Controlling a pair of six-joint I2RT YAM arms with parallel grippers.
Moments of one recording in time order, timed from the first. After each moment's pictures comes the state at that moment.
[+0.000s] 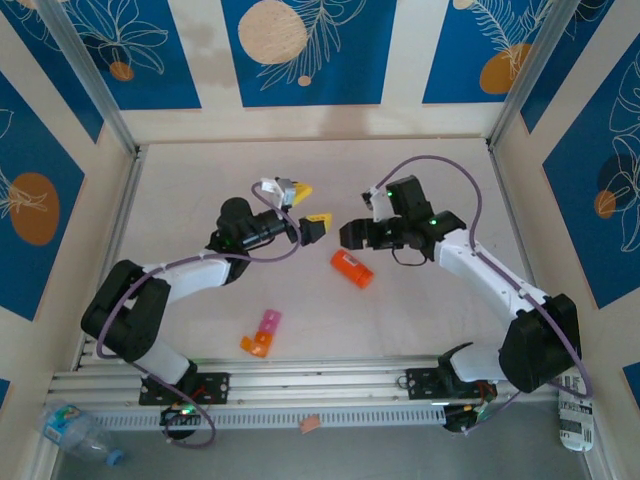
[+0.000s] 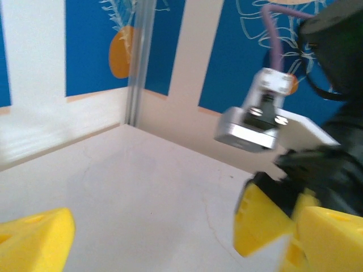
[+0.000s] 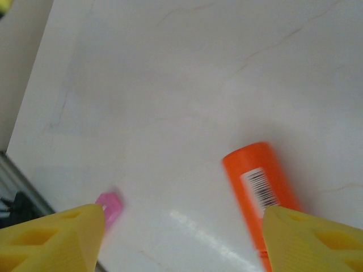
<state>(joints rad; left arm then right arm) -0.53 1.55 0.77 0.86 0.57 -0.25 0.48 1.33 1.05 -0.60 -0.42 0.34</state>
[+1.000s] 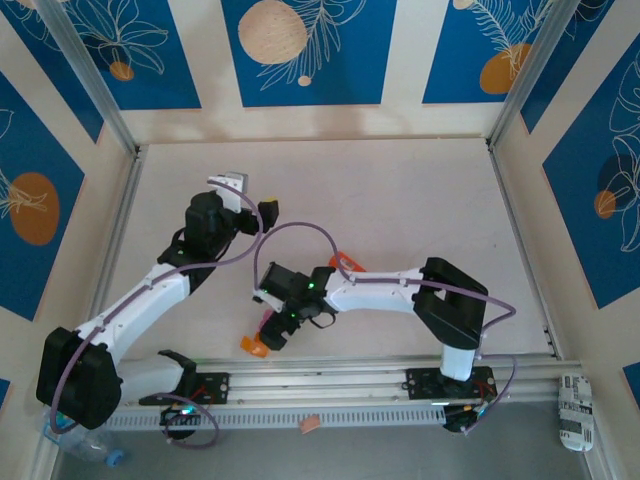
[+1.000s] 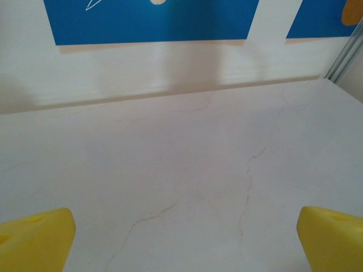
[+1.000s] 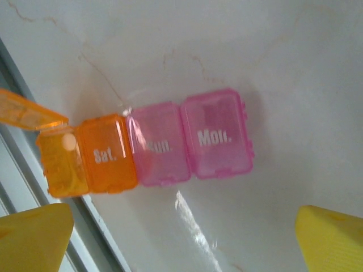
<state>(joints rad) -0.43 1.17 0.79 0.08 -0.03 -0.15 1.18 1.82 1.21 -0.55 -0.12 0.21</state>
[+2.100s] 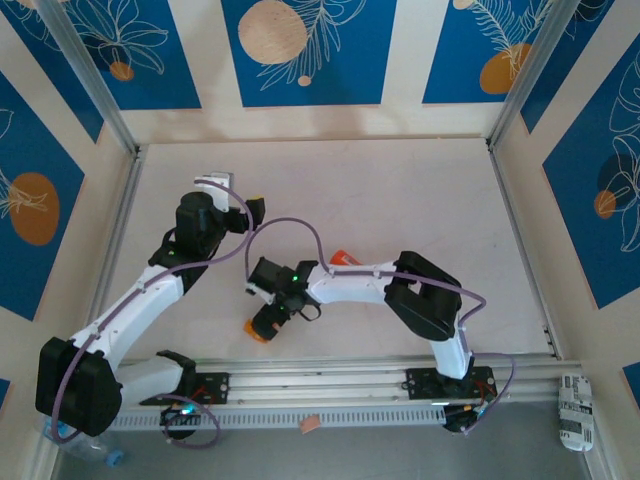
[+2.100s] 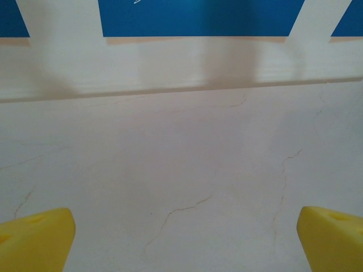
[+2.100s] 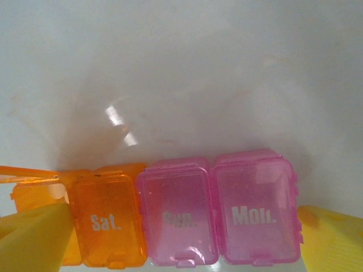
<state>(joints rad) -0.37 1.13 0.79 0.02 -0.08 -0.16 1.14 1.97 1.33 -0.57 -0.06 0.21</state>
